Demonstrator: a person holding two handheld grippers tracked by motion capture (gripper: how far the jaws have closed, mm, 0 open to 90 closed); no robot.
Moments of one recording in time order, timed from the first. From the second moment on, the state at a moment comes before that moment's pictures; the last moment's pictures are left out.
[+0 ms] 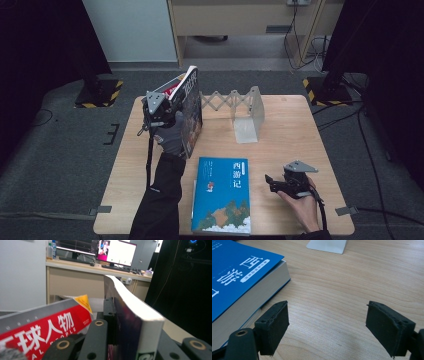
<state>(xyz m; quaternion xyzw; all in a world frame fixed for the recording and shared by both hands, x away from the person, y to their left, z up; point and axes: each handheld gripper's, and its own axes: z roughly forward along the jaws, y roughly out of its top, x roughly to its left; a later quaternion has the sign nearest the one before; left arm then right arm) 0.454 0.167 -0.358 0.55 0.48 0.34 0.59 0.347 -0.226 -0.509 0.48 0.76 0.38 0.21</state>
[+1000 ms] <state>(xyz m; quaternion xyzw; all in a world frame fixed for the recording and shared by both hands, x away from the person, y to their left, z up) 0.426 0.185 -0.413 0.61 0.49 0.30 0.54 0.345 -0.222 -0.510 0.48 0.76 0.38 0.21</state>
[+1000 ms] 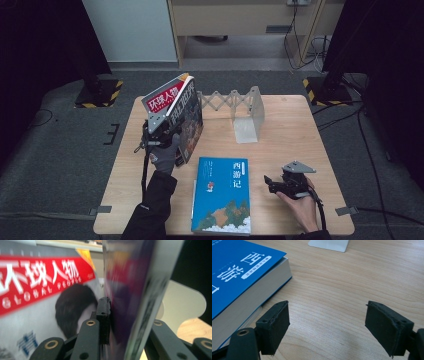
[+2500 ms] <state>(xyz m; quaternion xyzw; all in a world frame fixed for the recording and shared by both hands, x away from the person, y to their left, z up) 0.425 0.185 -0.415 0.61 0.47 0.35 0.54 0.346 -0.222 -0.511 0.48 0.77 0.37 0.22</state>
